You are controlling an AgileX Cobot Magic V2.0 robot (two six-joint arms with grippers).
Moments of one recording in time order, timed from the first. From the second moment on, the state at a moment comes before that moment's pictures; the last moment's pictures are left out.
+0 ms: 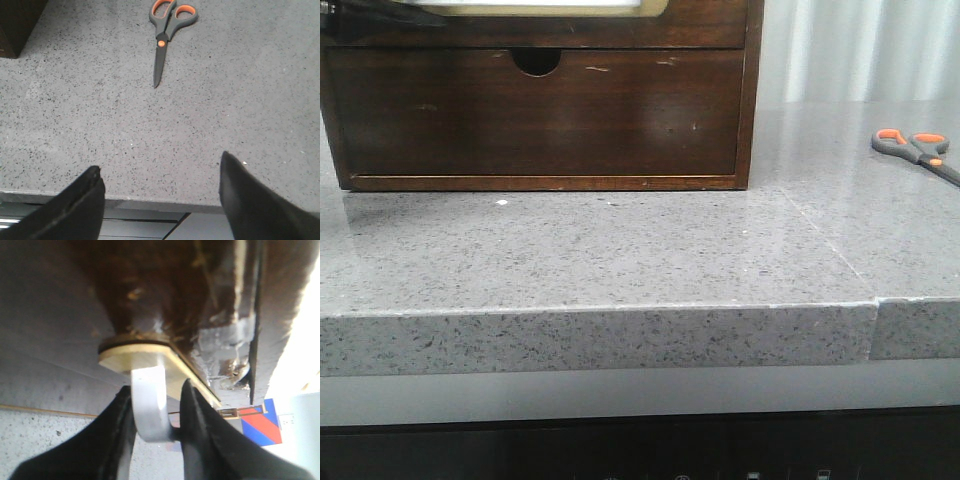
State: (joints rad) left arm 0.00 1.48 -0.90 -1.80 0.91 0.84; right arm 0.01 0.56 -0.63 -0.05 0.71 -0.01
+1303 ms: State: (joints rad) left arm 0.01 0.82 -0.40 -1.67 0.94 0.90; right arm 0.01 0.56 -0.63 -0.05 0.71 -0.01
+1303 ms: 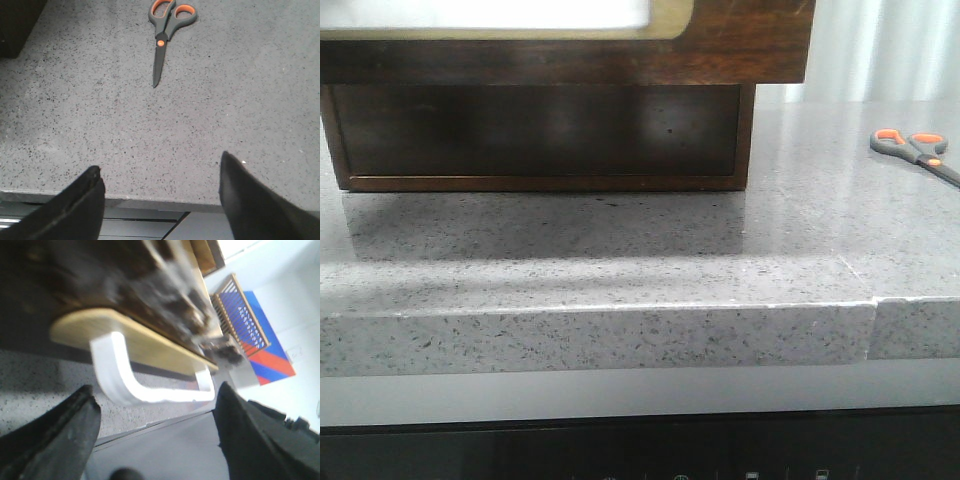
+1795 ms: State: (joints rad) left arm 0.01 0.48 -0.60 -0.80 0.86 0.34; right arm 0.01 0.56 -0.63 -0.05 0.71 -0.01
